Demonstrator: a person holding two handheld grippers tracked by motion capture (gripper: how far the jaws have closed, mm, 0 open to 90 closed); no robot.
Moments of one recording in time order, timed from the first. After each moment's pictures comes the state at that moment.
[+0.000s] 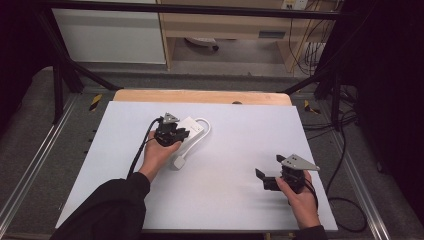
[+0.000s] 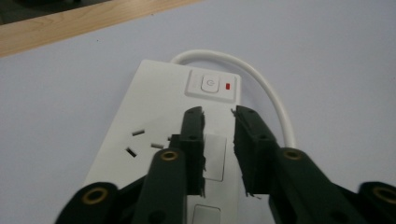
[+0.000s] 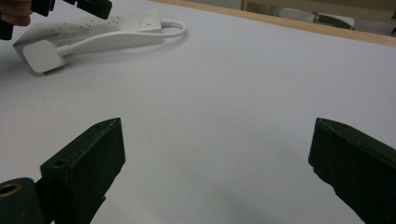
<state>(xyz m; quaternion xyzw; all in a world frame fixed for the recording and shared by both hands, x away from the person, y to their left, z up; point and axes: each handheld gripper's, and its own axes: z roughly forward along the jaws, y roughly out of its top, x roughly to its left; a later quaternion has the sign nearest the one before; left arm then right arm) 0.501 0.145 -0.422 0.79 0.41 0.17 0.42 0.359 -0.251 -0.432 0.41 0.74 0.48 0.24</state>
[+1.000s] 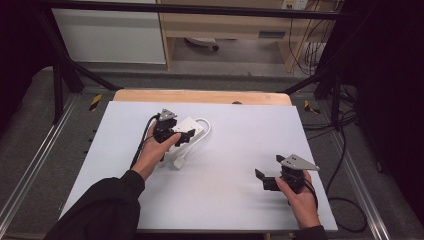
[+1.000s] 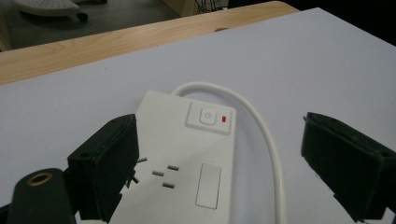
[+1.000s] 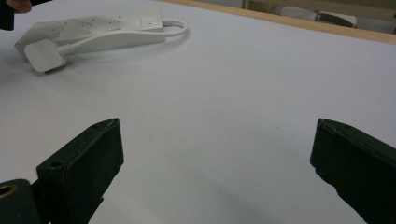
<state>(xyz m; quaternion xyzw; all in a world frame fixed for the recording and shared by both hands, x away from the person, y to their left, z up) 0.499 0.147 -0.407 0.76 0.41 0.18 0.46 0.359 -0.251 -0.432 0.41 0.74 0.47 0.24</state>
